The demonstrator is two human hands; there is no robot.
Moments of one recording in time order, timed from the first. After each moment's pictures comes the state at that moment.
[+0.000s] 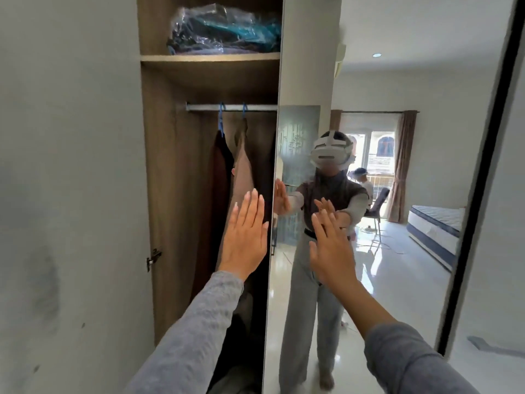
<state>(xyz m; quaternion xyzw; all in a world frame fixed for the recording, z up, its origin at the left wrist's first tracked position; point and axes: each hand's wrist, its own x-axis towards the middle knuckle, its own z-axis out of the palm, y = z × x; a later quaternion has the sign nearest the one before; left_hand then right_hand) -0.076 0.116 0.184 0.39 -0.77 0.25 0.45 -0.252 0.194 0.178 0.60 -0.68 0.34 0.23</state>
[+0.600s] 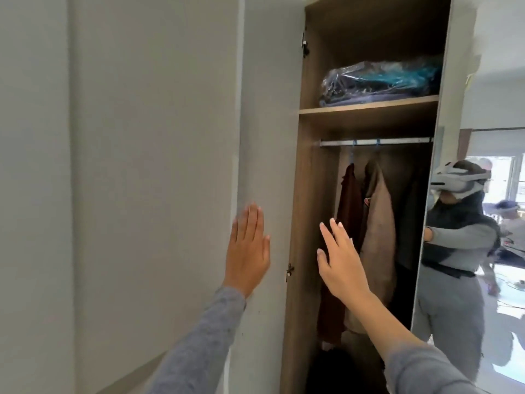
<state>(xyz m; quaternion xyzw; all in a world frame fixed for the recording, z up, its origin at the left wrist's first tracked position) 0.246 0.185 0.203 0.52 -0.67 0.28 0.44 0.045 0.205 0.214 0.73 -0.53 0.42 0.14</state>
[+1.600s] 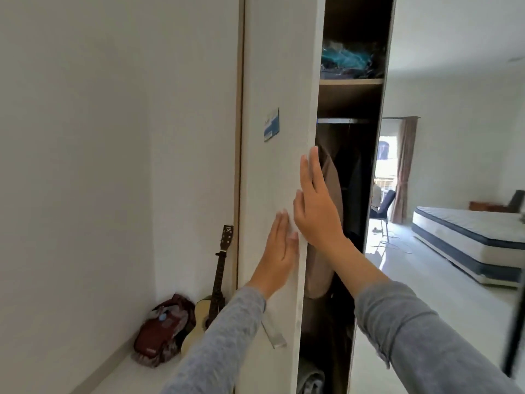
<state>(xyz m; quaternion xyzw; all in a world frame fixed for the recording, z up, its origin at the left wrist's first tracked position) 0.210 0.131 0.172 0.21 -0.80 -0.27 0.49 0.125 0.183 0.260 0.65 -0.48 0.49 0.32</state>
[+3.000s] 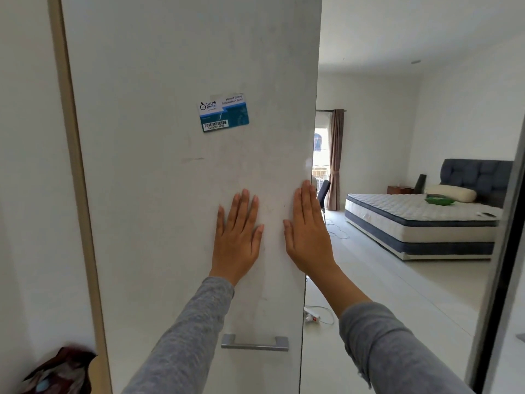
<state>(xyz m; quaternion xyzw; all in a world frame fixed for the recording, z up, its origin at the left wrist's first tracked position) -0.051 -0.101 0.180 0.23 -0.80 0.20 0.51 -0.185 0.002 0.199 0.54 -0.60 0.41 0.42</state>
